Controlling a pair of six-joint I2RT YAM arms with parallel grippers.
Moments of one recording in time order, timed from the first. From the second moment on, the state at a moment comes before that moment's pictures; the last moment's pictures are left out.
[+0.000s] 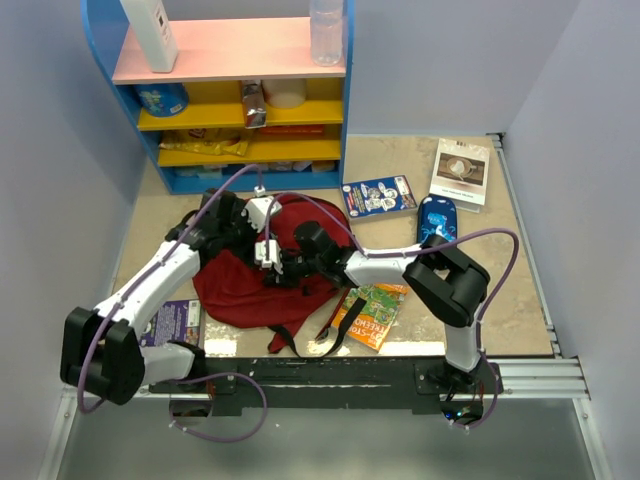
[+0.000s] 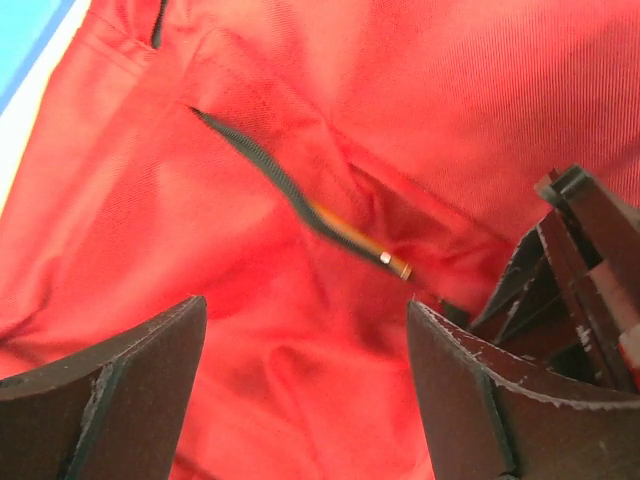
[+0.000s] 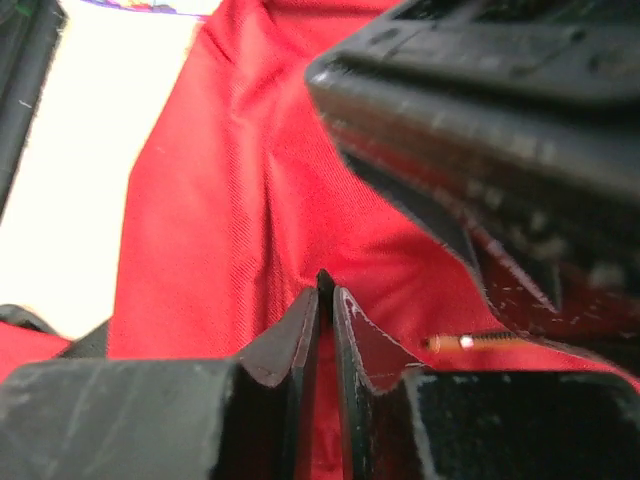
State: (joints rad) left arm -0.34 1.26 0.88 -0.47 0.26 0.42; right arm 0.93 1.93 1.09 0.32 -0.58 -0.40
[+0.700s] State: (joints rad) left arm -0.32 1.08 0.81 -0.74 0.37 0.65; right arm 0.83 1.93 0.98 0.53 -0.59 -0.19
